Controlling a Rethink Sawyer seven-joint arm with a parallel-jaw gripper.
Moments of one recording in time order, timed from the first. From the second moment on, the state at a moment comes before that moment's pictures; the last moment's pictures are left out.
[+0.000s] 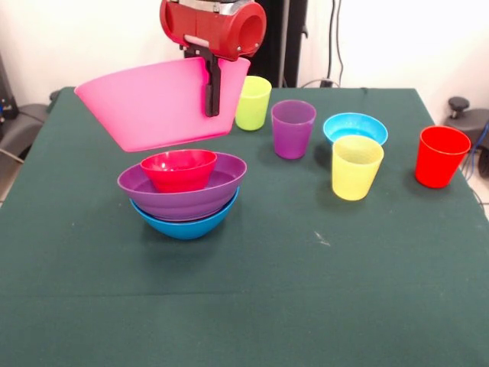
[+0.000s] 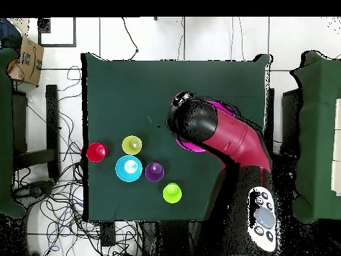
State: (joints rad) arm -0.22 -0.73 -0.15 1.59 0.24 0.52 1.99
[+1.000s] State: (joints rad) arm -0.24 -0.66 -0.11 1.59 0.24 0.37 1.99
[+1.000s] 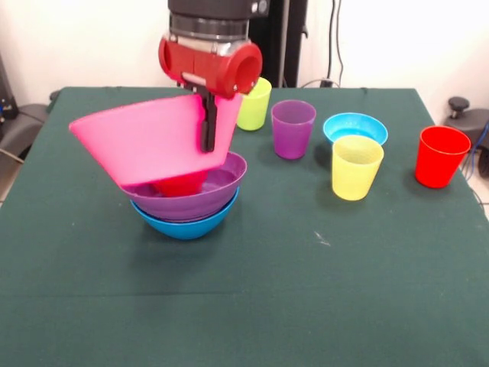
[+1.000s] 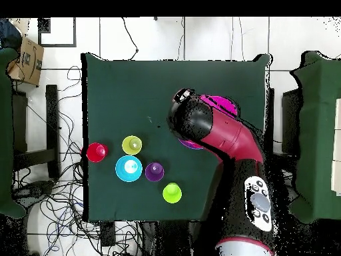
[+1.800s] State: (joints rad) arm -0.23 -0.60 -0.11 1.58 0.24 0.36 1.99
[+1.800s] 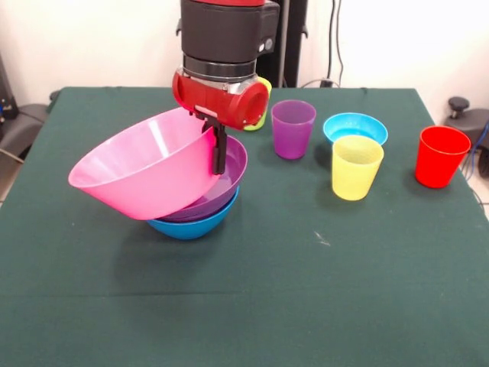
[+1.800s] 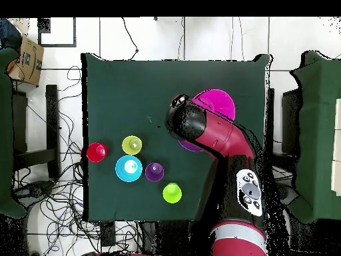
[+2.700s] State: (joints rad) arm -0.13 -0.67 -0.20 1.59 0.24 0.40 1.99
